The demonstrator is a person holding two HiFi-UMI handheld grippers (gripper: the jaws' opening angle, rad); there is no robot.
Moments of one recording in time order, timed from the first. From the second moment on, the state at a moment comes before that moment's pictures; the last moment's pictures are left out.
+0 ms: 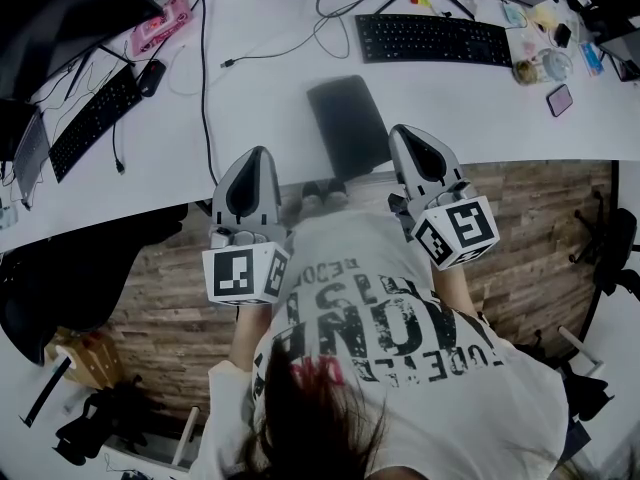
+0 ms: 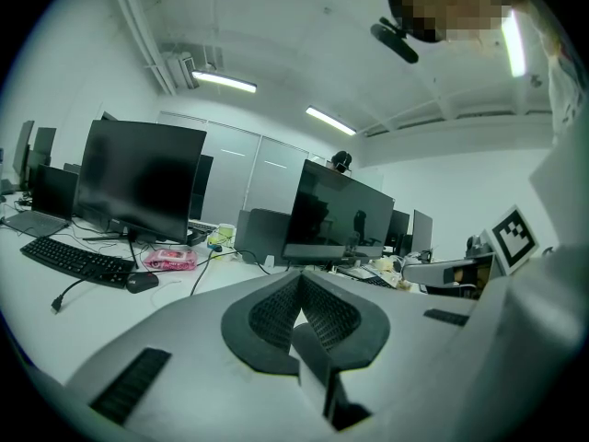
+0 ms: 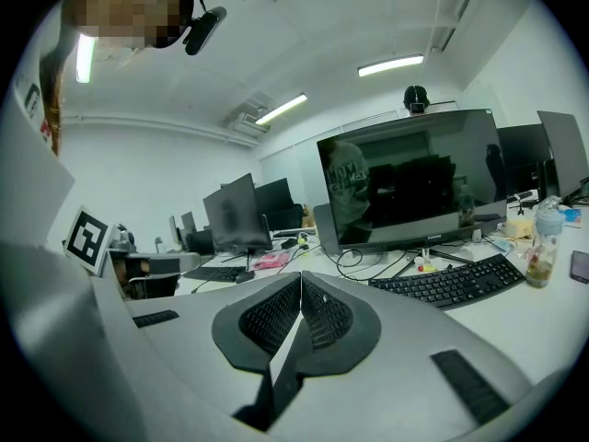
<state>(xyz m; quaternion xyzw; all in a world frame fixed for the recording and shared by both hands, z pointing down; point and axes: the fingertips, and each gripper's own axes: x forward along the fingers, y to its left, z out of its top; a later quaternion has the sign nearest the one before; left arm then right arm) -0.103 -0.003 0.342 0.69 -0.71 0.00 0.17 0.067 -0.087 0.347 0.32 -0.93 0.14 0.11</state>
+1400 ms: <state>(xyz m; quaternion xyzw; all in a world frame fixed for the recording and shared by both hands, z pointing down) -0.111 -0.010 0.347 0.69 -0.70 0.00 0.18 0.059 -0.090 0.348 0.32 -0.93 0.14 0.12</state>
